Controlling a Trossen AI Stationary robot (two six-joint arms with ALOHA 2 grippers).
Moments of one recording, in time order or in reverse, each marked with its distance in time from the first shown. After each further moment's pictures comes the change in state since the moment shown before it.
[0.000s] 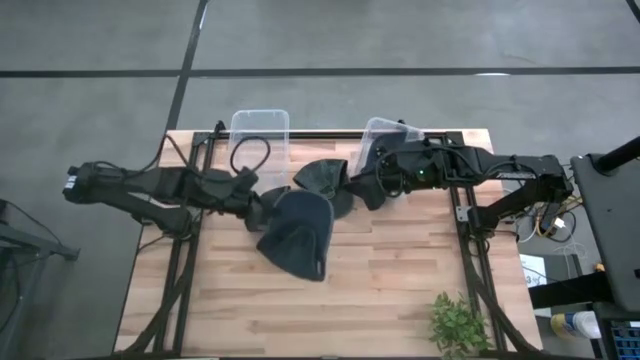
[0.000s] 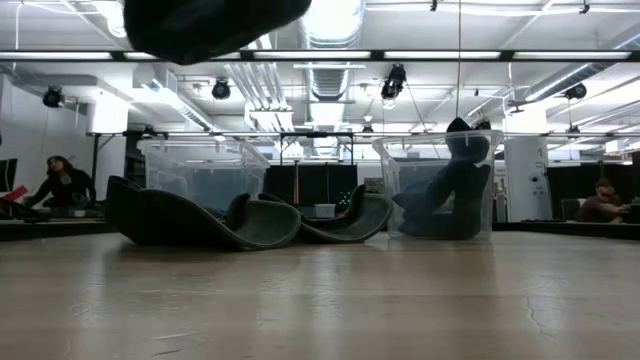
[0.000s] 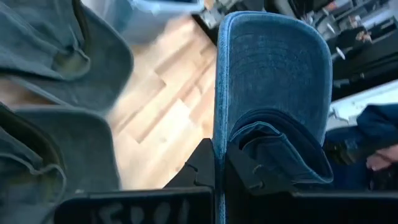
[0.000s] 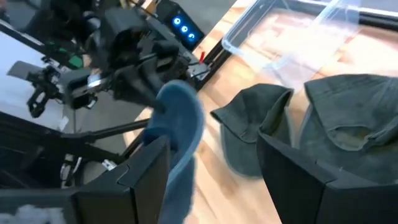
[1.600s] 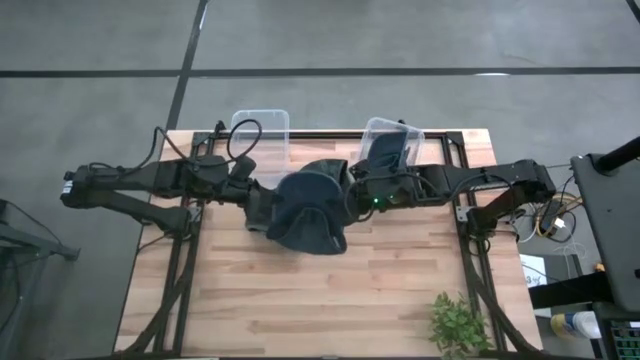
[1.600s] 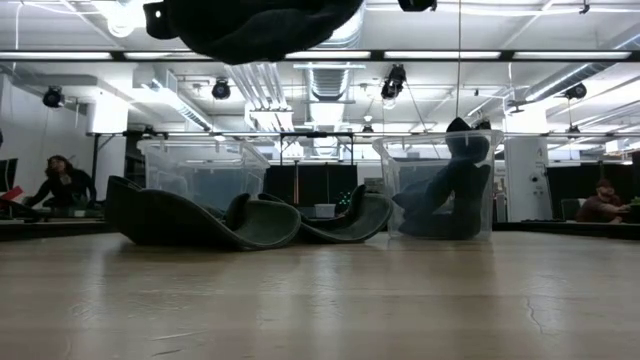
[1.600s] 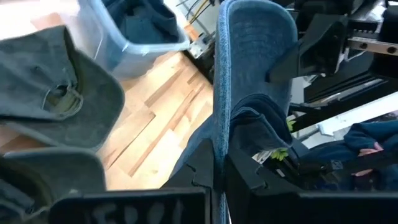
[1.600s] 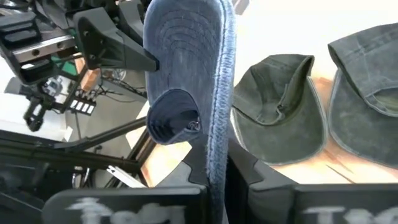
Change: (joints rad) left arm 0.097 -0.010 0.010 0.084 0.046 0.079; right arm 0.089 0.148 0.002 0.099 0.061 0.177
